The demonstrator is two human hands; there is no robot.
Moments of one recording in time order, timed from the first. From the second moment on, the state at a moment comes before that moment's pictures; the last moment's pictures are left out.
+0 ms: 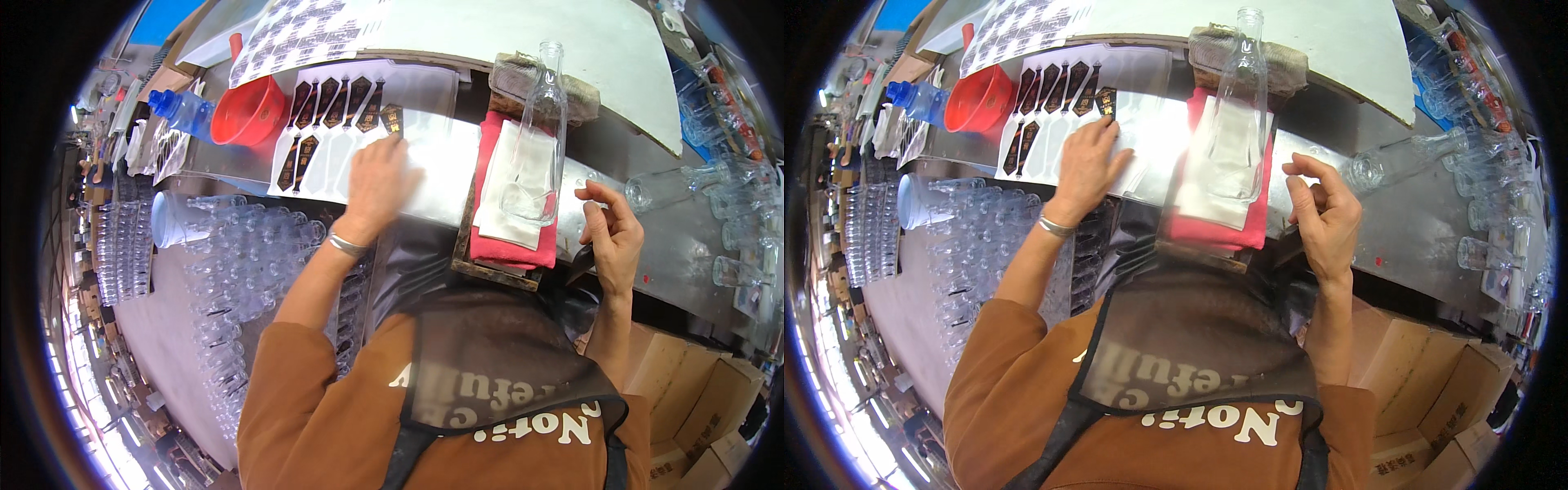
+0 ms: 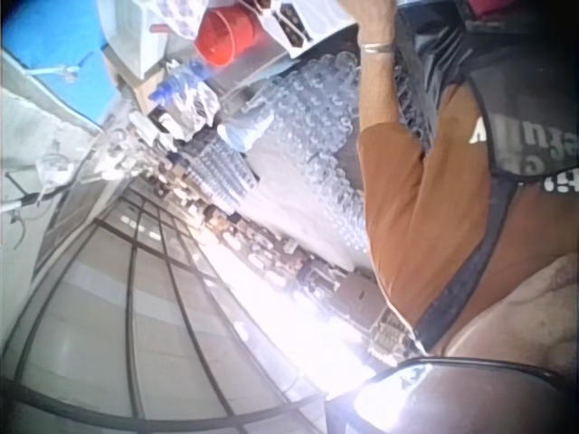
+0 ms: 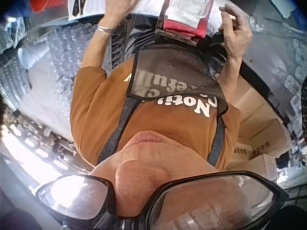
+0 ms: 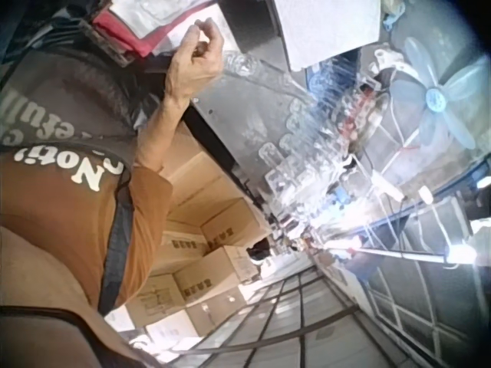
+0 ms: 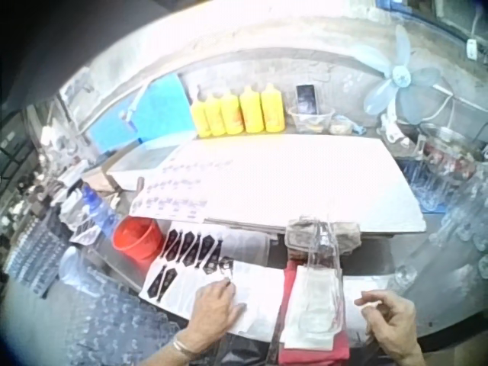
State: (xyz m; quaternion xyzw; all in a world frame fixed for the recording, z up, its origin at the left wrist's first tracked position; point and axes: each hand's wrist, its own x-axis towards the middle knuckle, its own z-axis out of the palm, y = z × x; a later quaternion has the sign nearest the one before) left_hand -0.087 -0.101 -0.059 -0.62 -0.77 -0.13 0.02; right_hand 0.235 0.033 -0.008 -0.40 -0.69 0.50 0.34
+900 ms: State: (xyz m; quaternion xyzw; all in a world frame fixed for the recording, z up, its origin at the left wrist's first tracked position) left_hand -0.440 -0.080 -0.059 -0.29 -0.86 -0.40 -0.13; right_hand 0.239 0.040 -0.025 -0.46 -0.69 0.48 0.30
